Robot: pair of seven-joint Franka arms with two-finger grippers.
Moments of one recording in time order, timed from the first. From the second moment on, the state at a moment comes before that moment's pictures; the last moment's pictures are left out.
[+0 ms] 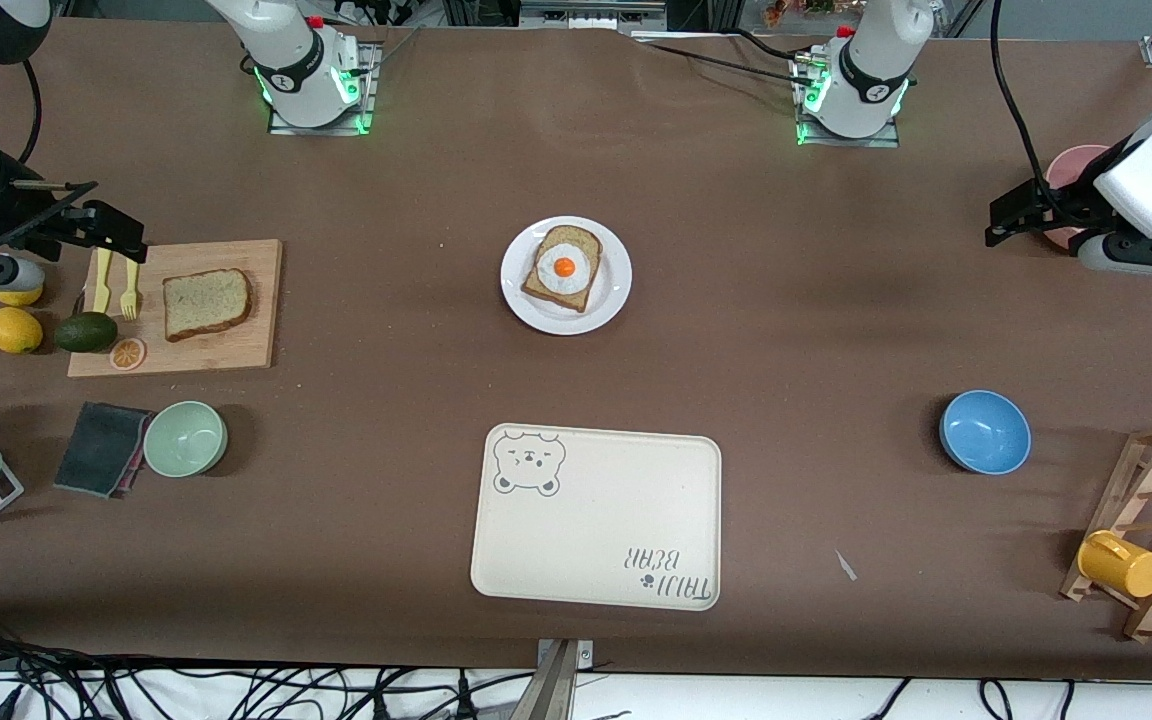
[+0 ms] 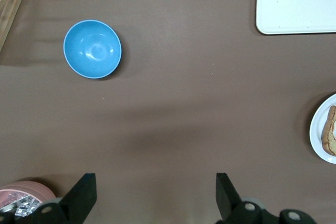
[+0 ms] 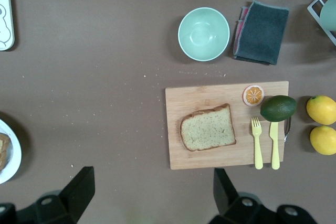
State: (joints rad) left arm -0.18 -0.03 0.15 -1.69 -0.04 1.57 0.06; right arm -0.09 0.04 0.13 -1.62 -0.04 1.59 0.04
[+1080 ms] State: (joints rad) left arm -0.18 -0.03 0.15 -1.69 -0.04 1.57 0.06; right arm -0.06 0.15 0.15 -2.06 -0.20 2.03 0.03
